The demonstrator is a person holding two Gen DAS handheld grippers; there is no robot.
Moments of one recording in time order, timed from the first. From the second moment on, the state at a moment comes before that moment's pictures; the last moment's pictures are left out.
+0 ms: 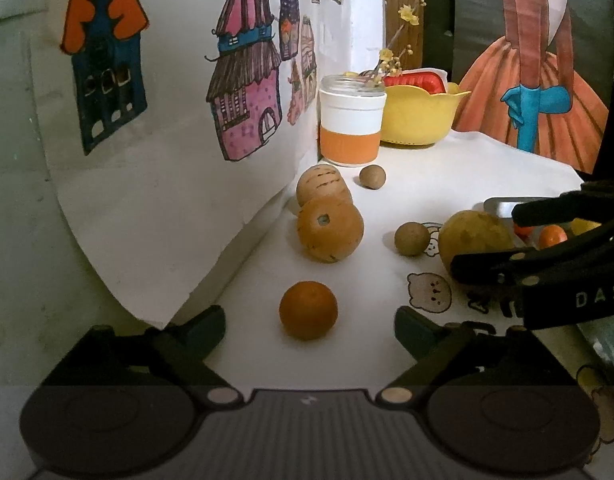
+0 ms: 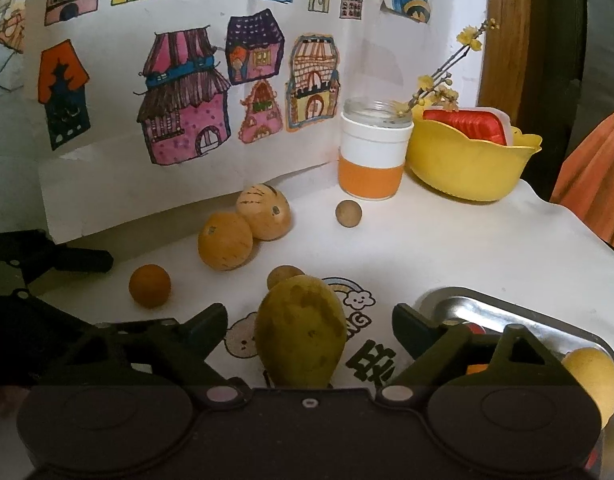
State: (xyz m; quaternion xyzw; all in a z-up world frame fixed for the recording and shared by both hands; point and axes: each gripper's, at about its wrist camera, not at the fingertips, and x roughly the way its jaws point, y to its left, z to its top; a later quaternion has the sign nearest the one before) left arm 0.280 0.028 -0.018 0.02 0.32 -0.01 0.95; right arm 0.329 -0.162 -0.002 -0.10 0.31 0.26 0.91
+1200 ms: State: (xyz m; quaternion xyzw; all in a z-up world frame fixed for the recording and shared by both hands) left arm 0.276 0.024 -0.018 0.00 0.32 -0.01 0.95; right arm 0.323 -0.158 -0.017 -0.07 0.33 0.26 0.90
